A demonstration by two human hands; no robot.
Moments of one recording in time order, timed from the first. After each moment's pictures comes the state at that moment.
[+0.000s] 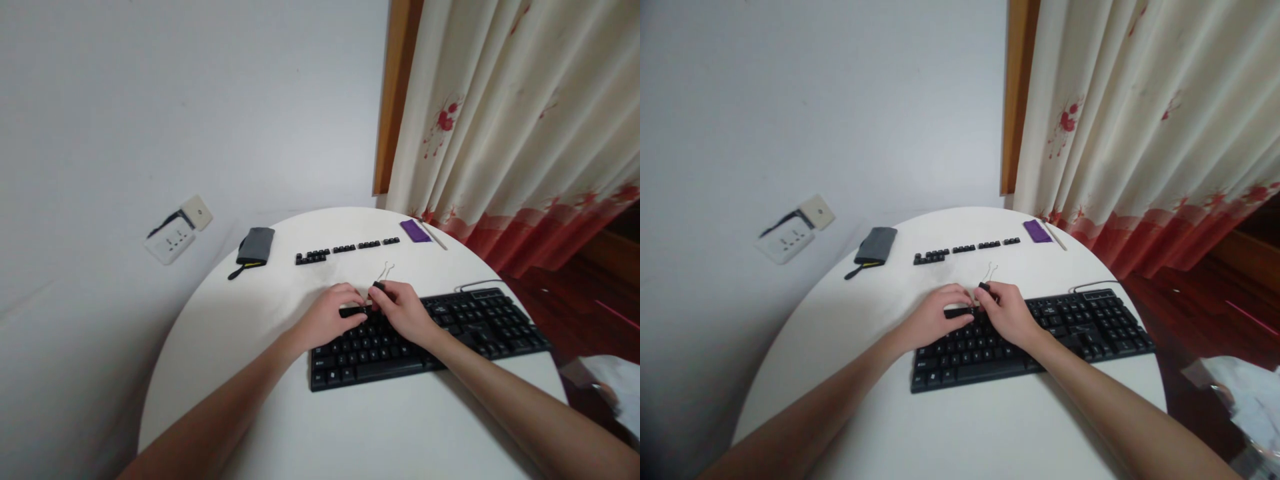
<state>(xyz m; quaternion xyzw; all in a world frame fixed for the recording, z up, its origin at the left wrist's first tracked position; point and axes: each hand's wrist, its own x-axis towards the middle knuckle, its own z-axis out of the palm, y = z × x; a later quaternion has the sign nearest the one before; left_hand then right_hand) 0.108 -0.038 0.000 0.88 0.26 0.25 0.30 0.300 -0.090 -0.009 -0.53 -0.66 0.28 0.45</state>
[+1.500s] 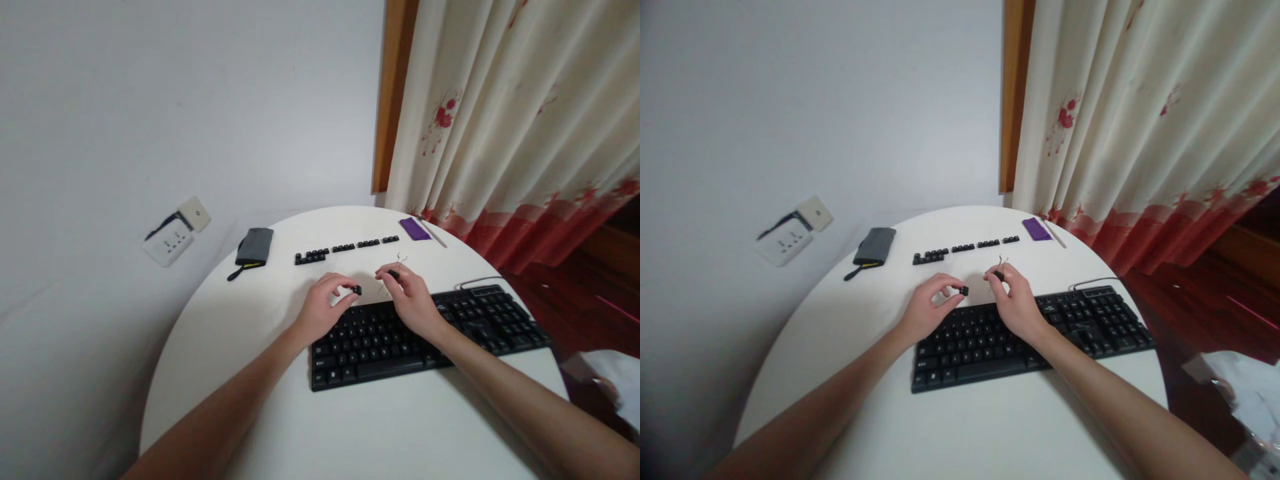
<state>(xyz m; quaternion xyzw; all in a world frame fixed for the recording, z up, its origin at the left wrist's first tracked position) 0.106 -0.032 -0.005 0.82 0.29 0.40 0.28 0.309 -0.086 -0.002 -0.52 -0.63 0.21 0.54</state>
